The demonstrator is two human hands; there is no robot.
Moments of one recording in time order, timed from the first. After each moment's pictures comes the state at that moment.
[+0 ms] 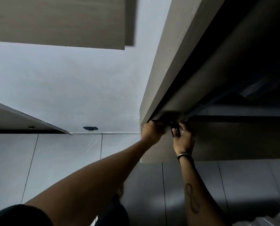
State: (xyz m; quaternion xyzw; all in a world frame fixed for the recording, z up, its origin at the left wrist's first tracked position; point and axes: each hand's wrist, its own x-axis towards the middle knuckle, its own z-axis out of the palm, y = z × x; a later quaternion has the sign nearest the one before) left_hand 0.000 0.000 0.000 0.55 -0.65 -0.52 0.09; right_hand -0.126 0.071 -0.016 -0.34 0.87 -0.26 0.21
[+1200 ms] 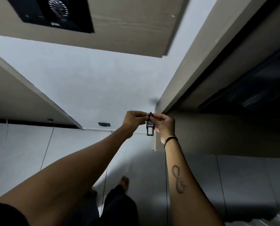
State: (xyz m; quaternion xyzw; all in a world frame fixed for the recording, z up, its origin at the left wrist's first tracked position) left_hand 0.162 -0.009 0.051 0.54 -0.42 -0.68 0.26; right_hand 0.018 0.040 0.067 -0.20 0.69 -0.47 0.51
